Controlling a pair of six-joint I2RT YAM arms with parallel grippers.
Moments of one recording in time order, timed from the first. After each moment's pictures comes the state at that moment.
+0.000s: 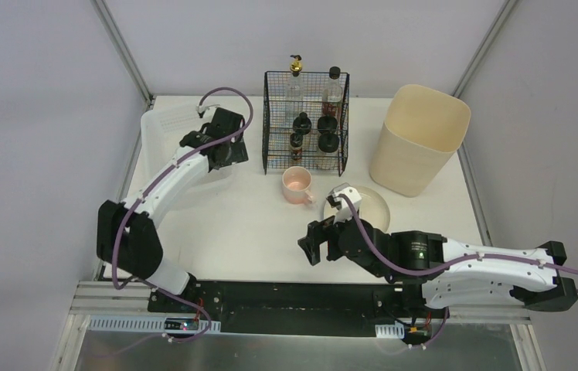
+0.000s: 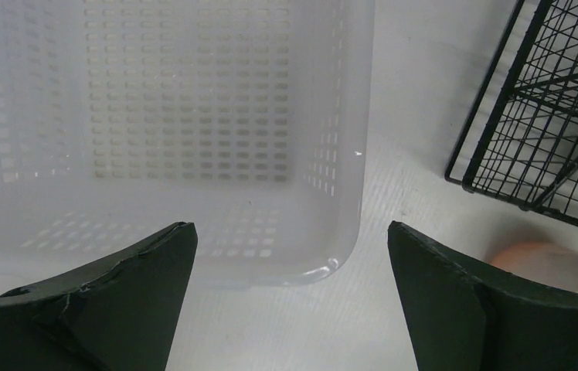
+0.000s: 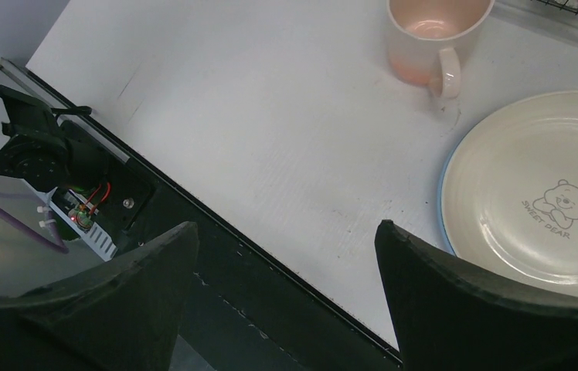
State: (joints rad) left arm -0.41 1.46 1.26 -0.72 -0.52 -0.53; right arm 1.48 0.94 0.94 -0.61 0.61 0.67
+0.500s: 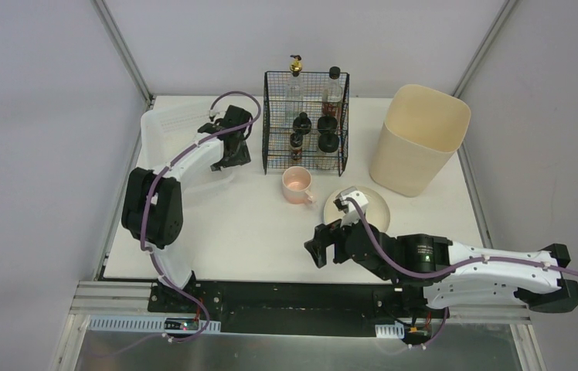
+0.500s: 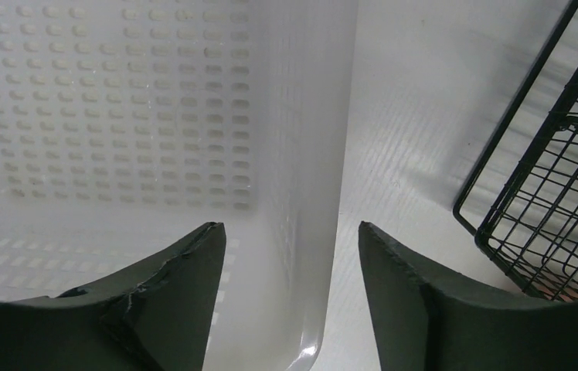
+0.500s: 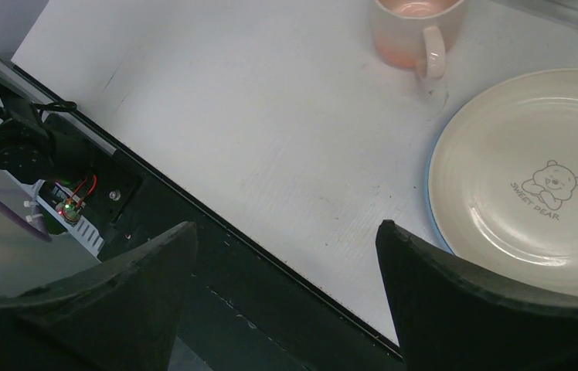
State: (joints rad) left arm -0.36 1.78 1.37 -0.70 -0.42 -0.58; right arm 1.49 0.87 0.88 -0.63 0.63 0.70
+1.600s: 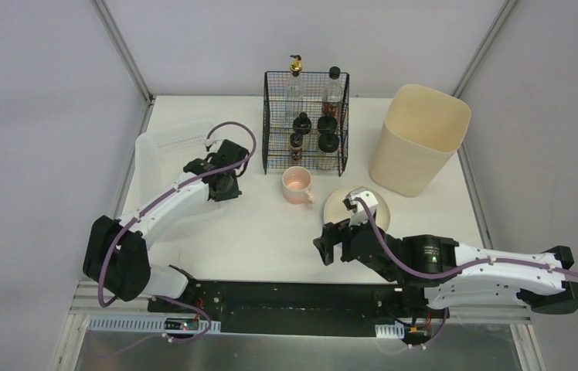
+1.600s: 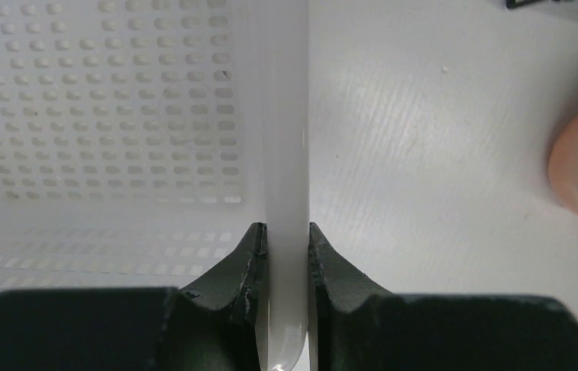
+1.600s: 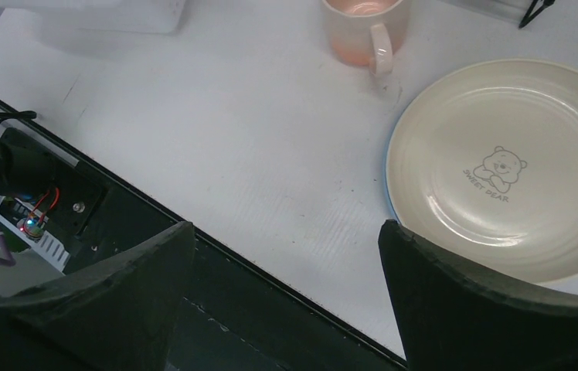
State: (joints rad) left arm -0.47 1.38 1.01 -0.73 -0.38 -0.63; right arm 1.49 0.82 0.87 -0.69 0.69 0.72
